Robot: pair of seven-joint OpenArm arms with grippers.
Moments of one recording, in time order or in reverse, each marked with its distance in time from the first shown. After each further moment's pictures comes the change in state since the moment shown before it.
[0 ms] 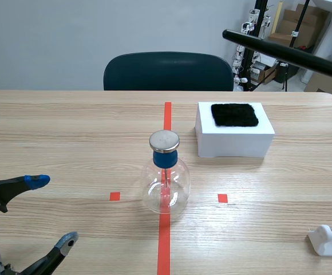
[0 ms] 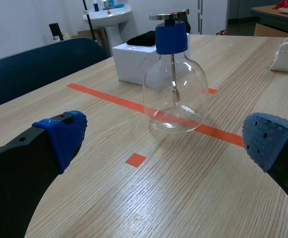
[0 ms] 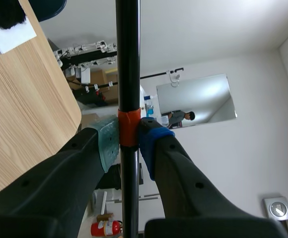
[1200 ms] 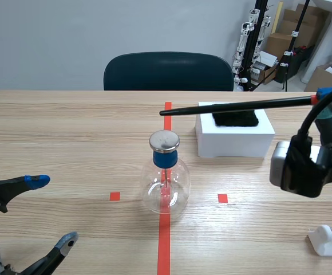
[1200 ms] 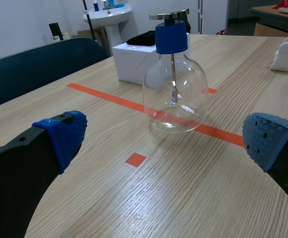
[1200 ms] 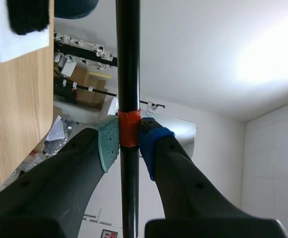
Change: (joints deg) left arm 0.0 0.0 0.0 0.0 0.0 0.0 0.0; right arm 19.4 18.1 -28.2 -8.2 -35.5 3.9 -30.3
